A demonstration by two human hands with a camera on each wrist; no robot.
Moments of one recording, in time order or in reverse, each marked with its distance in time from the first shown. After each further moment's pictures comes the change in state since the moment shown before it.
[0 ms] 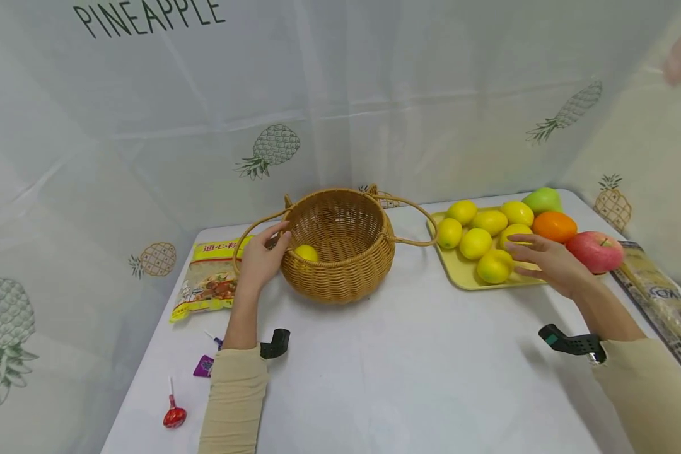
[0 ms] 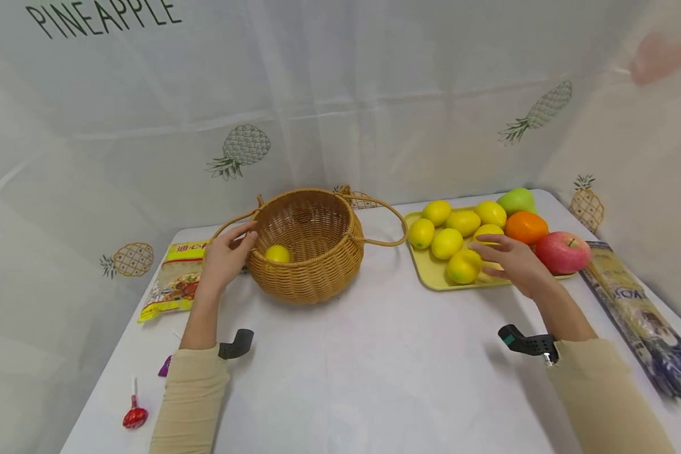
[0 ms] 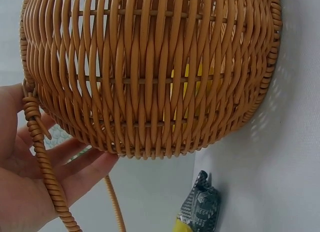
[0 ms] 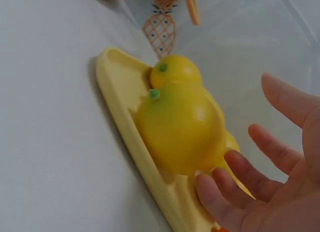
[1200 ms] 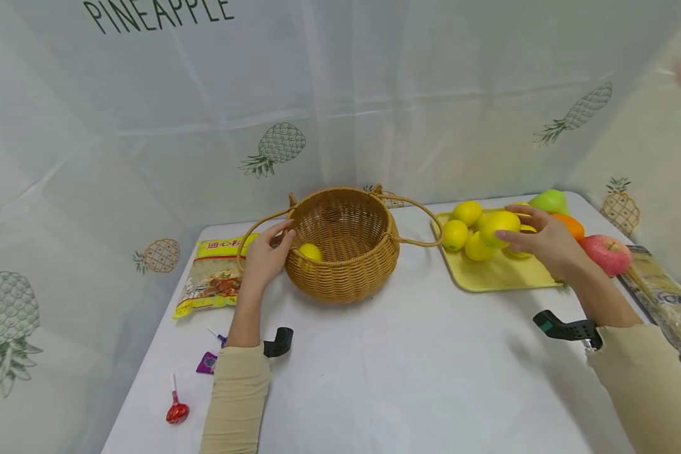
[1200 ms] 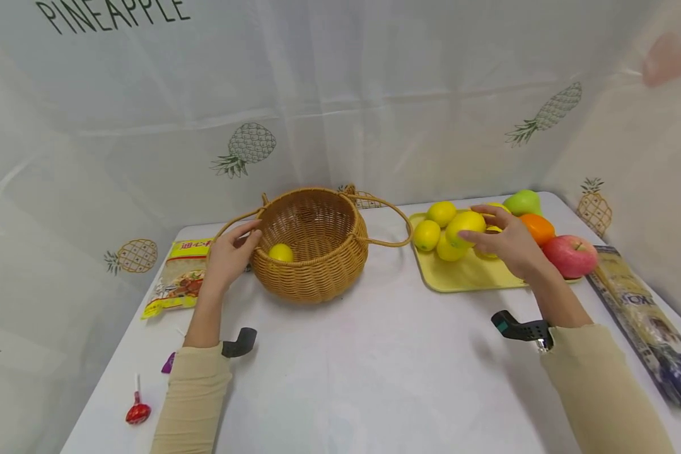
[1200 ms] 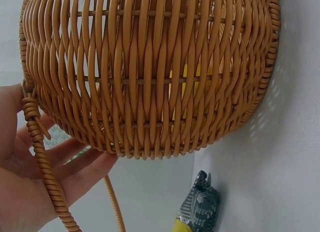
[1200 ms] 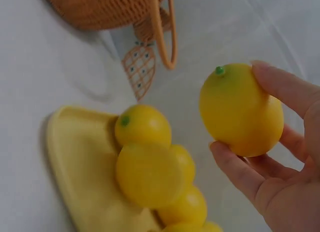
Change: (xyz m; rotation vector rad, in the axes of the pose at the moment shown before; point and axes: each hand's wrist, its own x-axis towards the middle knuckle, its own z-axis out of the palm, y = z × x) left_hand 0.001 -0.002 0.001 0.032 0.016 0.021; right_hand 0.012 -0.049 0.016 -0.234 0.160 -0.066
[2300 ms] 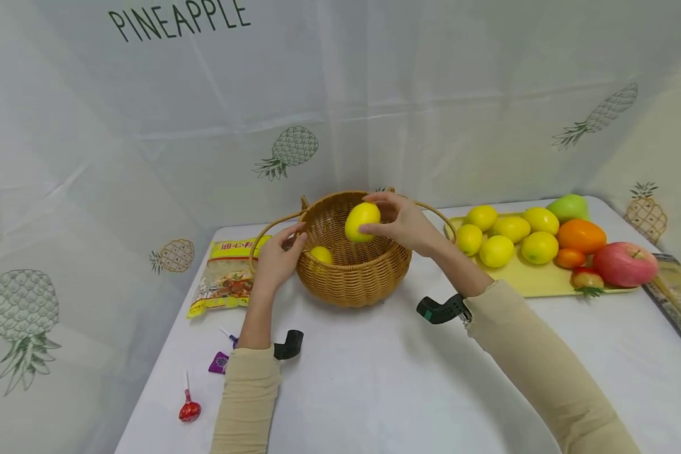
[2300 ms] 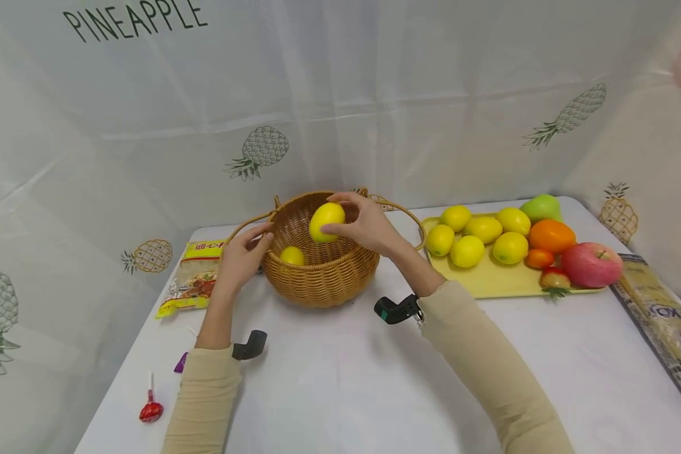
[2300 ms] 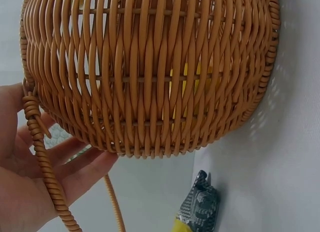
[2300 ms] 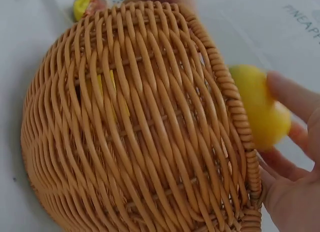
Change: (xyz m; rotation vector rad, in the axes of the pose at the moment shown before) left_hand -0.002 0.001 0.001 -0.021 0.003 -0.012; right_hand 0.049 -0.151 0.162 0.213 -0.216 -0.413
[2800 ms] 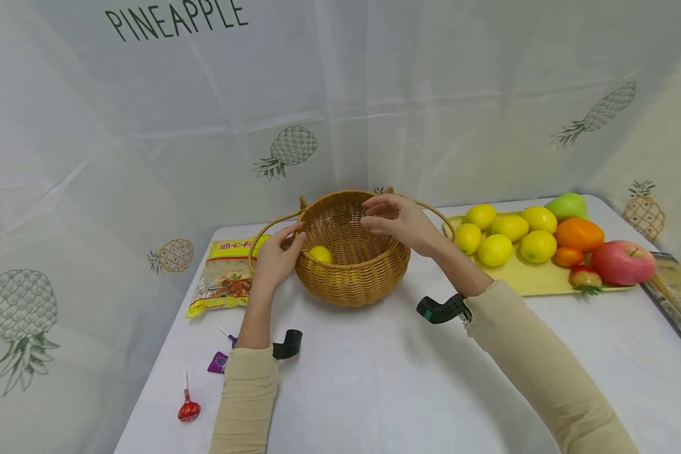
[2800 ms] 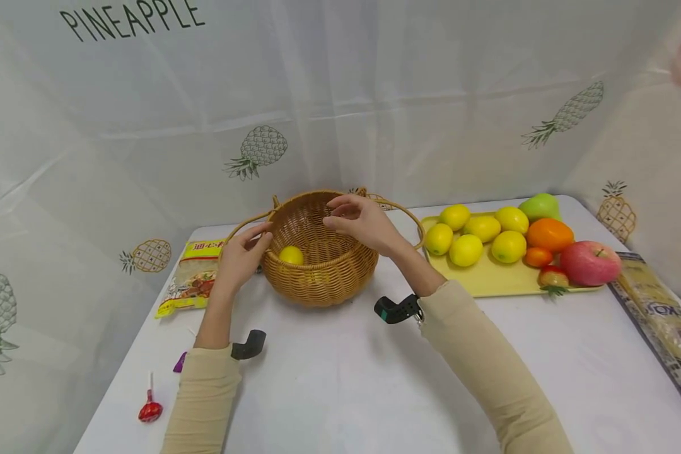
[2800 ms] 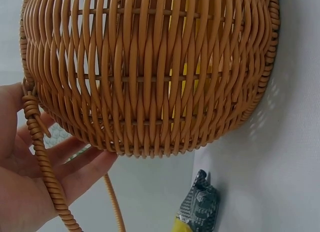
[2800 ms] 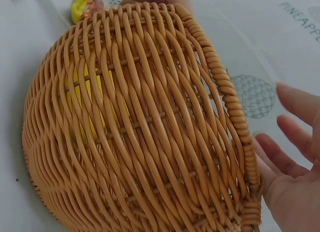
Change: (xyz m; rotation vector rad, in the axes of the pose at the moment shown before) left_hand -0.001 0.001 0.000 -0.008 0.000 -0.008; right_hand -0.003 0.003 -0.002 0.079 -0.003 0.026
